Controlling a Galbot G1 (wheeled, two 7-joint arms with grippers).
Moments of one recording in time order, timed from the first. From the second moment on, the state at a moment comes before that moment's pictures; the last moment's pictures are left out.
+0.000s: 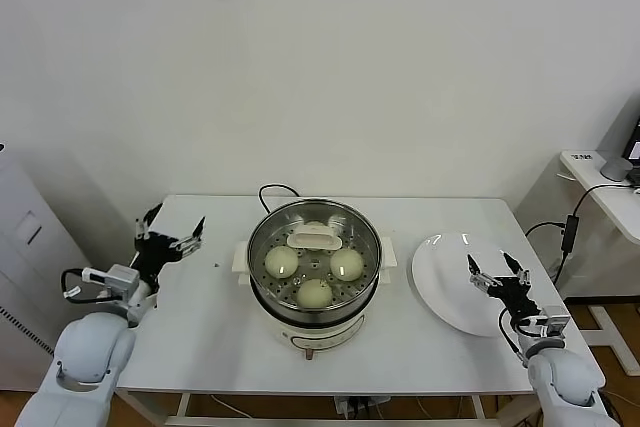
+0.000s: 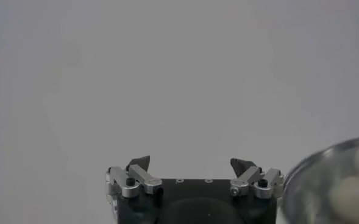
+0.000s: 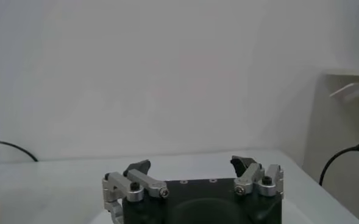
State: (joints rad) left arm 1.15 -1.11 -0.56 -1.85 -0.16 0.22 0.09; right arm -1.16 1.15 0.71 1.42 0.43 0.06 -0.25
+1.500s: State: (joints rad) left arm 1.15 -1.15 -0.53 -1.60 -0.33 0.20 0.07; right arm -1.16 1.15 0.70 1.44 0.38 0.00 -0.22
